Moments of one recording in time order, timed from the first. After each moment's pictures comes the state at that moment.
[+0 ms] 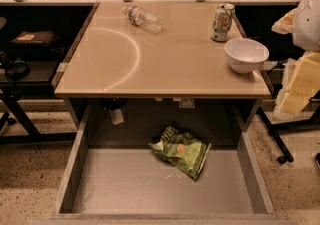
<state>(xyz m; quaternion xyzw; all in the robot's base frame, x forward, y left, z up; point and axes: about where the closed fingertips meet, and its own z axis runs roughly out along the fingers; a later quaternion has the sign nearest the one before) 0.438 -0.217 0.976 -0.60 0.78 -0.03 0.16</state>
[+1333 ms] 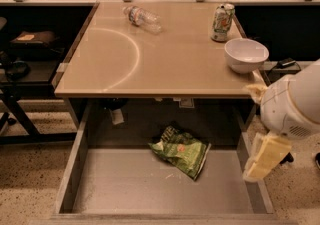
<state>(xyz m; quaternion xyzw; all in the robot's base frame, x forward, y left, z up) 0.399 -0.186 0.855 -0.62 0.75 0.02 0.20</state>
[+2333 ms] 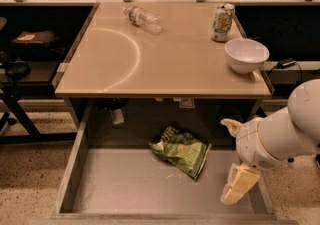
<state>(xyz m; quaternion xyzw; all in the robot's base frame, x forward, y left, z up) 0.392 -0.157 0.747 -0.63 0.74 0.09 0.22</state>
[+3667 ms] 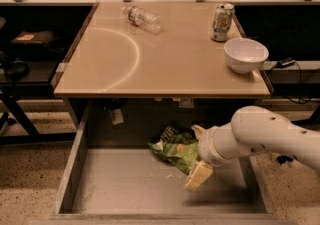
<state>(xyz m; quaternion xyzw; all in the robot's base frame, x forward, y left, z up) 0.457 -0.102 0.637 -0.61 0.74 0.12 0.26</state>
